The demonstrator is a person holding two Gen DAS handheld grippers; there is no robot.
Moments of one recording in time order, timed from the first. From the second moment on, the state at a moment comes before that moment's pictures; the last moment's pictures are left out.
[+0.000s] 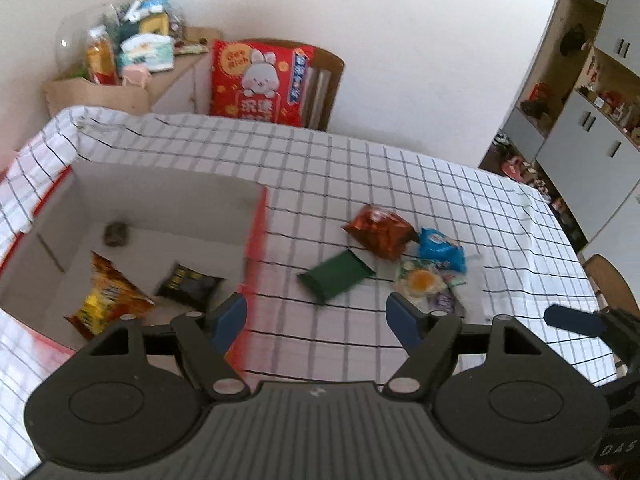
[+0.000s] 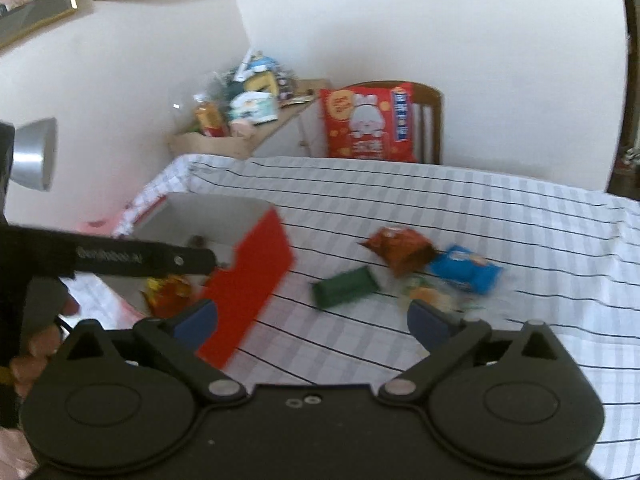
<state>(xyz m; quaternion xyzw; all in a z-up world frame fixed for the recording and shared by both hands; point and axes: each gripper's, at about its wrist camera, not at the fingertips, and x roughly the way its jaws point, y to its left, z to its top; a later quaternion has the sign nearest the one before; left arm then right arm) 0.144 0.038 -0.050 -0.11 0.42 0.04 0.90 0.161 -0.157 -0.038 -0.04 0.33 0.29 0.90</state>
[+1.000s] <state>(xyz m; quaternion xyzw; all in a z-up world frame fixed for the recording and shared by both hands) 0.248 -0.096 -0.167 -0.07 0.56 0.02 0.82 0.205 -0.218 -0.152 -0.12 0.45 0.29 0.83</state>
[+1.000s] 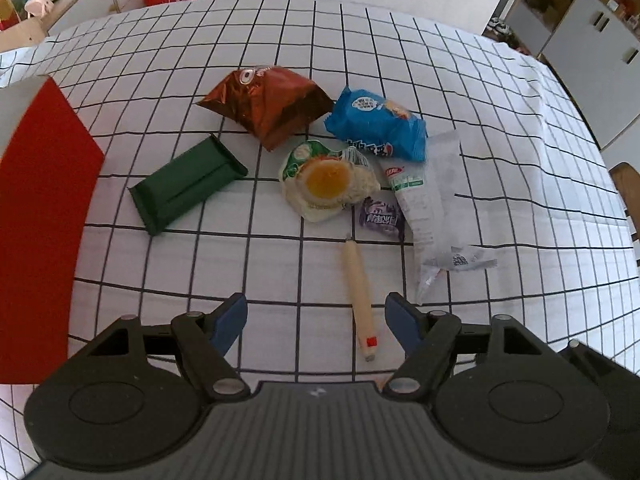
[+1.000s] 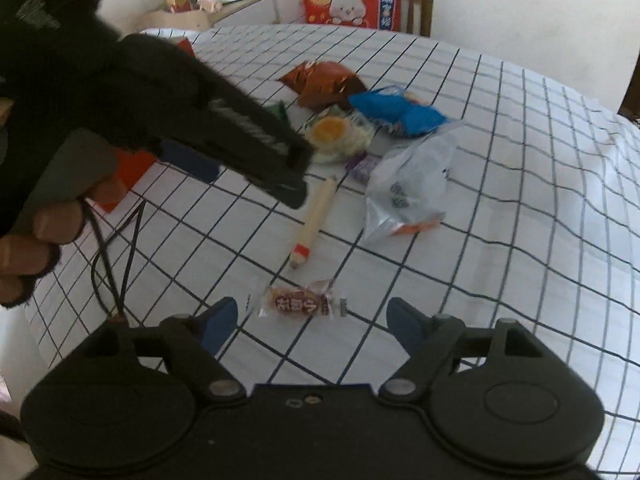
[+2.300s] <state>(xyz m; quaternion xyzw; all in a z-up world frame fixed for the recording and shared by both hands) 0.246 -0.084 -0.181 -0.07 0.56 0.04 0.82 0.179 -0.204 -0.148 -0.16 0.43 0.30 0.83</state>
